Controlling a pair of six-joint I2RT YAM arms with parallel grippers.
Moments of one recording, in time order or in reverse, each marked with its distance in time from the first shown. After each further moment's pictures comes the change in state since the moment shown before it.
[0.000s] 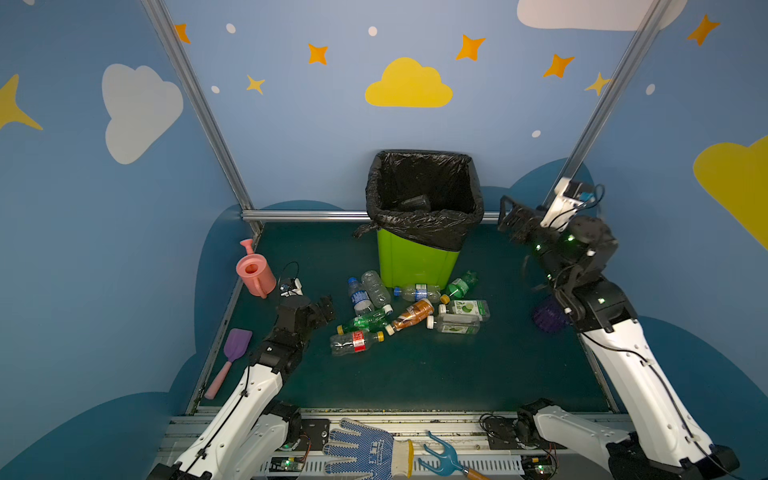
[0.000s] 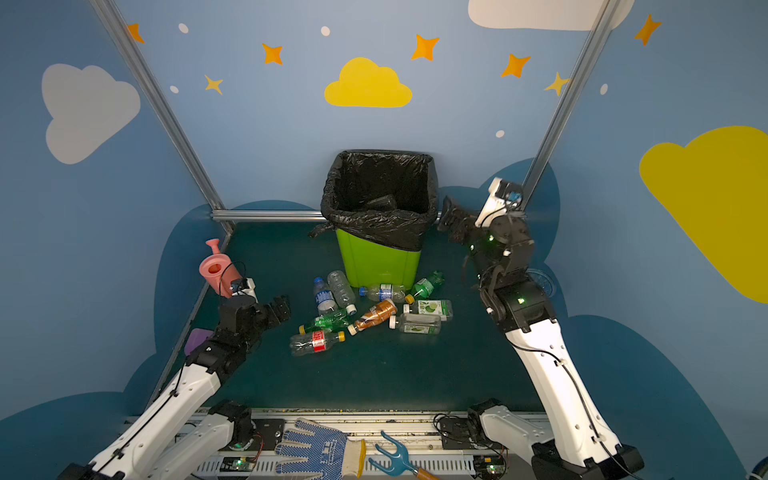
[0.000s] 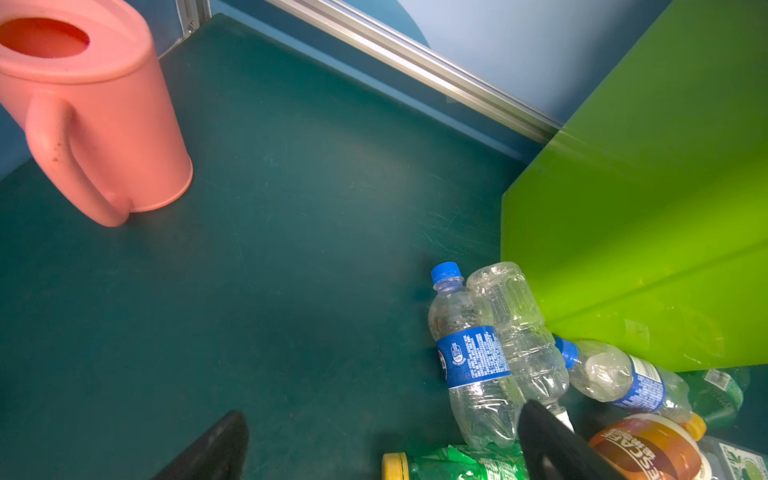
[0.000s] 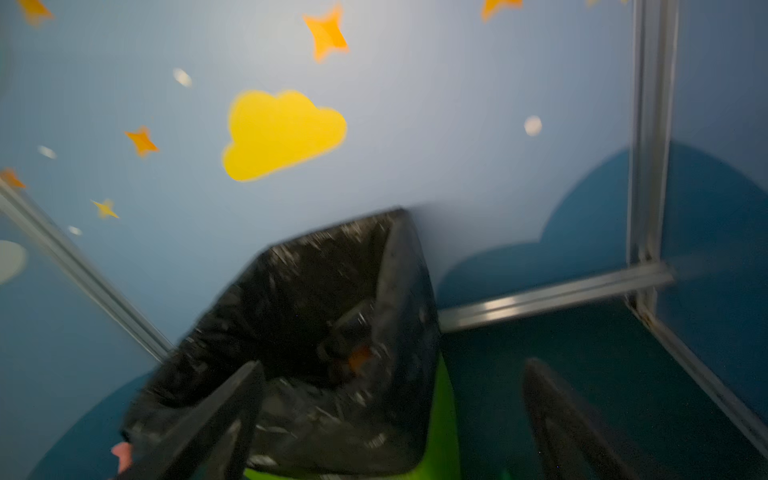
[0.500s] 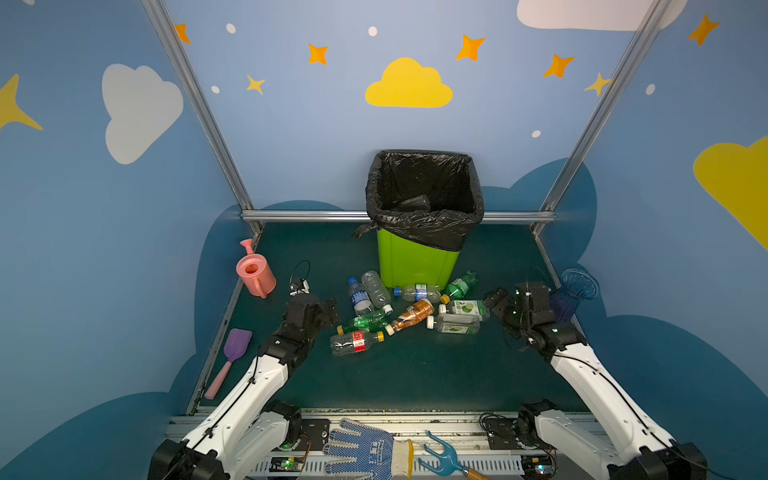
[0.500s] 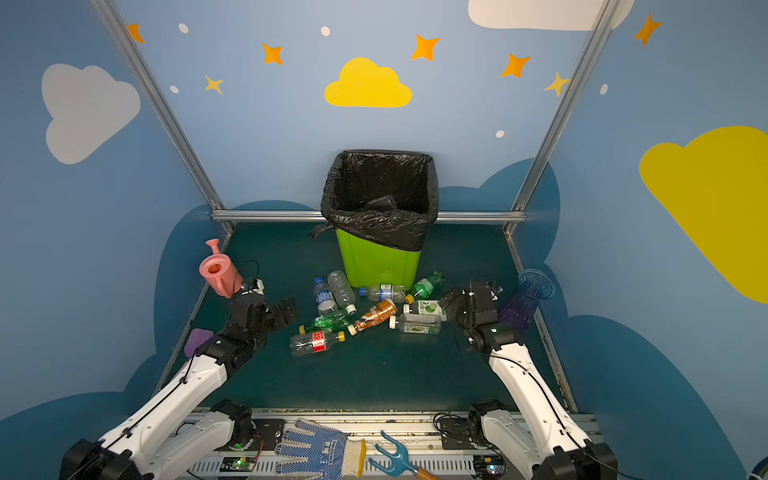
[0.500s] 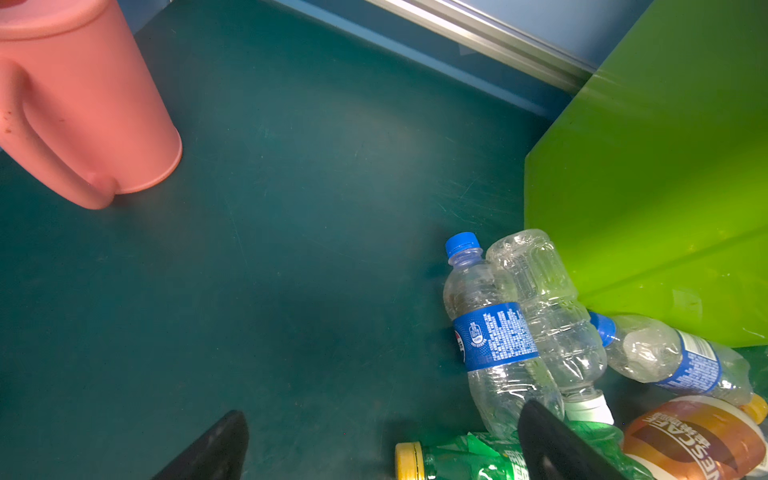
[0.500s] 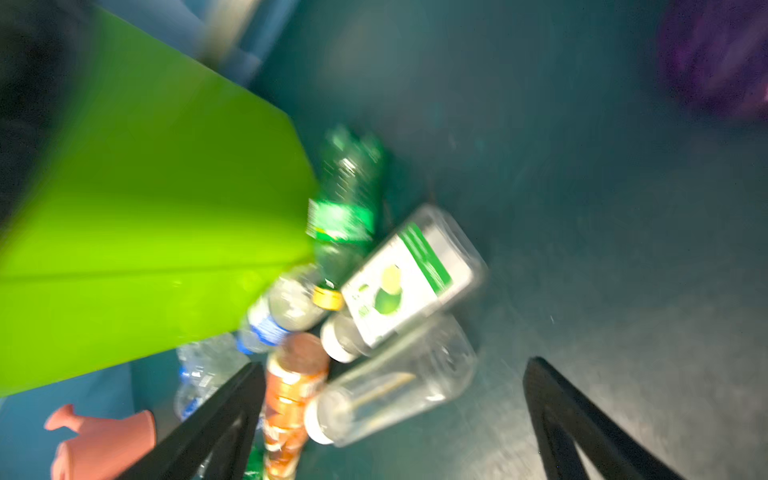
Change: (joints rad) left arm -0.034 0.097 0.008 0.004 -0.026 0.019; right arm -0.104 -0.085 -0.634 -0.162 -0.210 0.574
